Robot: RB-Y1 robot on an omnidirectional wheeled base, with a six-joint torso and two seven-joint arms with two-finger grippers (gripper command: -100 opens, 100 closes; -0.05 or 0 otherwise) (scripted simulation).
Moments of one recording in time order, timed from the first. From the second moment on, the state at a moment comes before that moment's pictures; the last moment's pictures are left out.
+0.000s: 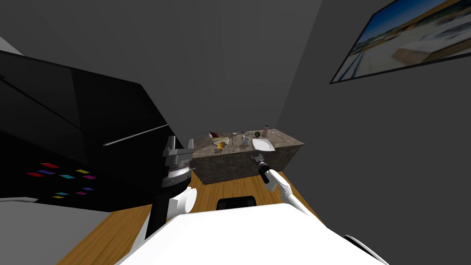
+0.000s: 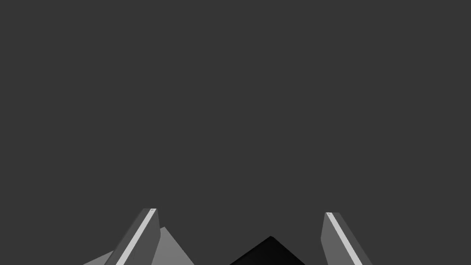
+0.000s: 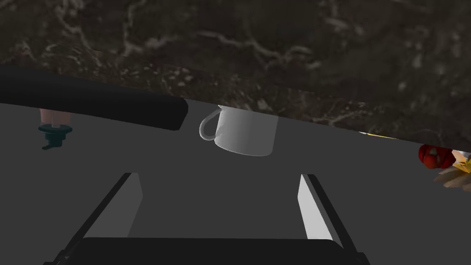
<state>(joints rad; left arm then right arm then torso) 0.48 0.00 -0.04 -2.35 0.05 -0.46 0.15 0.07 -0.39 0.32 -1.55 0.89 0.27 0.45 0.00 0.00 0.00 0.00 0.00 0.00</state>
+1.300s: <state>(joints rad) 0.48 0.00 -0.04 -2.35 0.05 -0.46 0.15 -0.09 -0.47 0.39 -1.26 1.20 0.42 0.65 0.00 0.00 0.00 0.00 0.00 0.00</state>
